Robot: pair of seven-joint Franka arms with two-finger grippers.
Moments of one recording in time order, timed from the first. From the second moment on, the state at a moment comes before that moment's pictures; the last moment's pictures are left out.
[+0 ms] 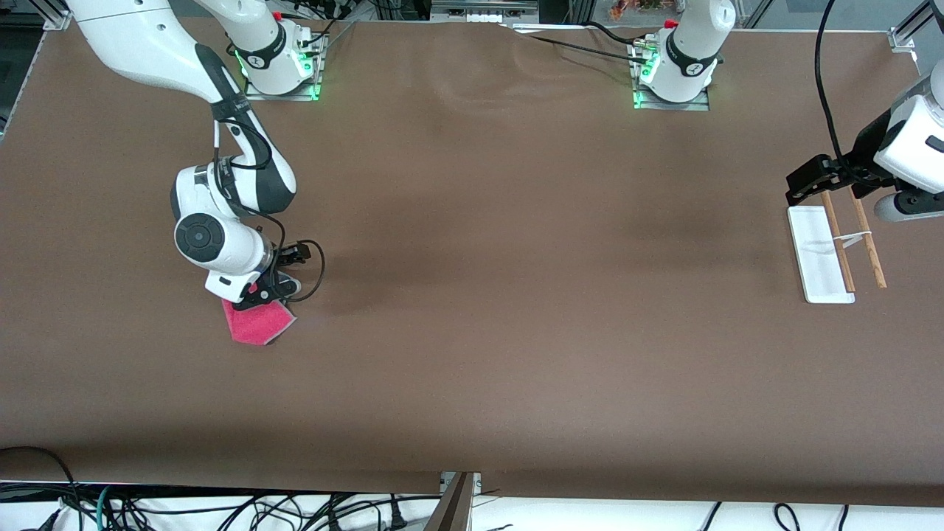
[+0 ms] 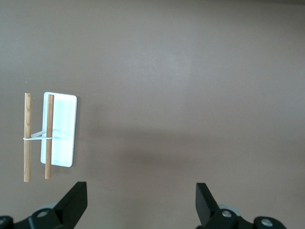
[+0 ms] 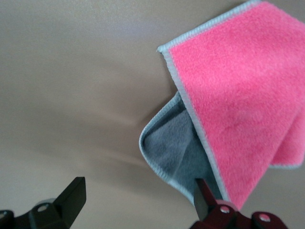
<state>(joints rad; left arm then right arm) 0.02 0.06 -0.08 -1.52 0.03 1.55 -0.21 0.13 0.48 0.07 -1.97 -0.10 2.28 -0.11</state>
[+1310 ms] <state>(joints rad) 0.01 0.06 -0.09 -1.52 0.03 1.54 -0.21 0.11 0.49 0.06 -2.02 -0.10 2.37 -0.20</state>
